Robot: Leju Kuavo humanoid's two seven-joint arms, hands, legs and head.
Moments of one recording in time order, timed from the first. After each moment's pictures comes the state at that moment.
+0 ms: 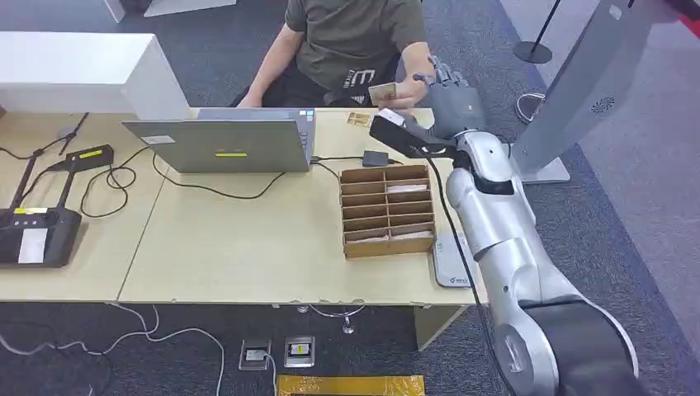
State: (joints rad) left arm -0.14 0.20 1.10 -0.19 -1.01 -0.25 -0.02; right arm -0.98 0.14 0.27 -0.48 1.29 -0.17 -0.16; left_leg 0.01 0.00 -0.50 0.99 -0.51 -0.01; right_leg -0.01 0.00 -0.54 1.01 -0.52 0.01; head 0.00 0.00
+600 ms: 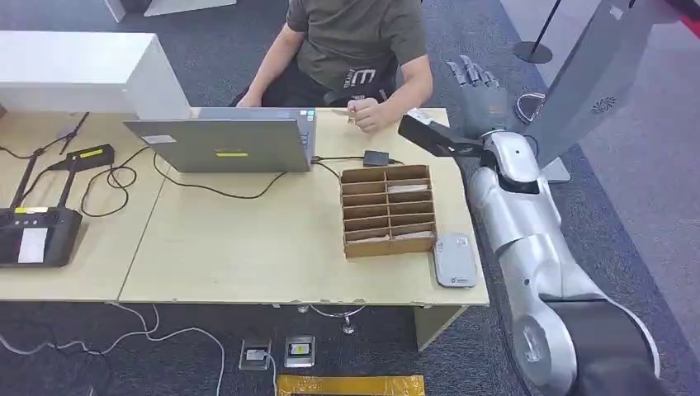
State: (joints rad) left arm -0.14 0.19 1.12 -0.19 -1.04 -0.26 -0.04; right arm -1.00 0.04 0.20 -0.44 1.36 -0.21 -0.16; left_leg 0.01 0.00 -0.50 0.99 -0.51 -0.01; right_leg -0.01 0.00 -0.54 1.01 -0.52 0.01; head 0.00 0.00
